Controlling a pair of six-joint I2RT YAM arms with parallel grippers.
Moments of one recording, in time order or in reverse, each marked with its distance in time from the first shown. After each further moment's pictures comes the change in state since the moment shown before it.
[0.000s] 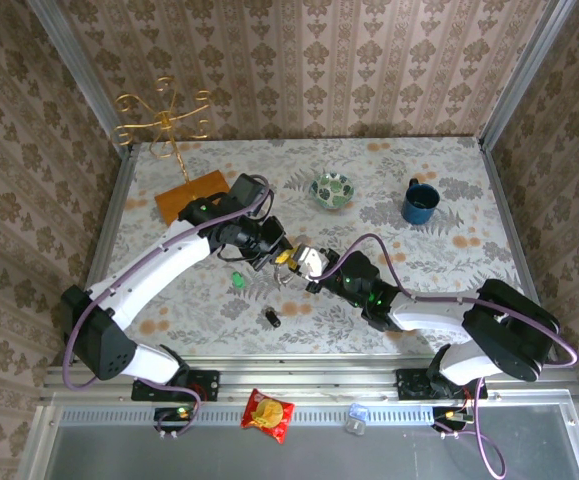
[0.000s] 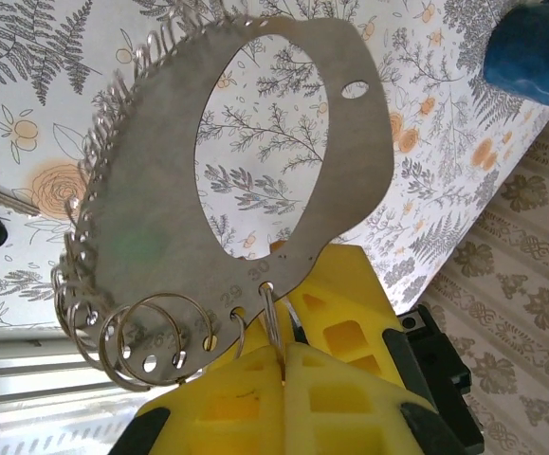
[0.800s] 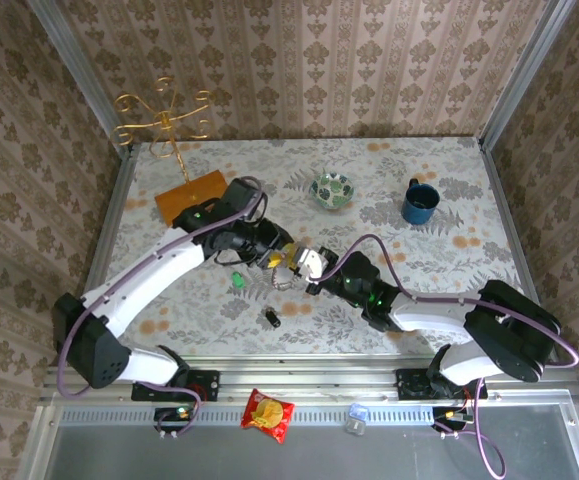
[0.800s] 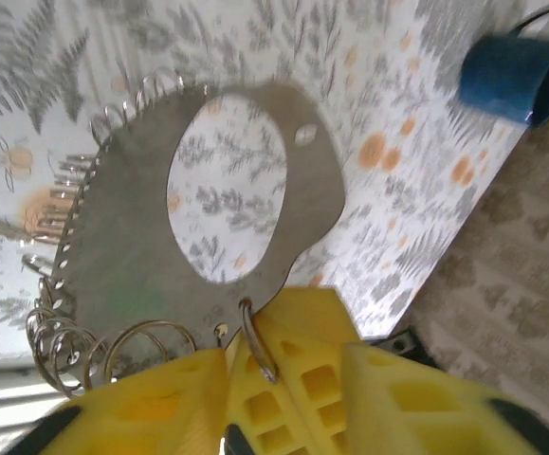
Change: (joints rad) left arm 0.027 -0.067 -0.079 0.092 -0.048 0.026; right arm -0.002 -0.022 0.000 -0.026 -0.033 0.001
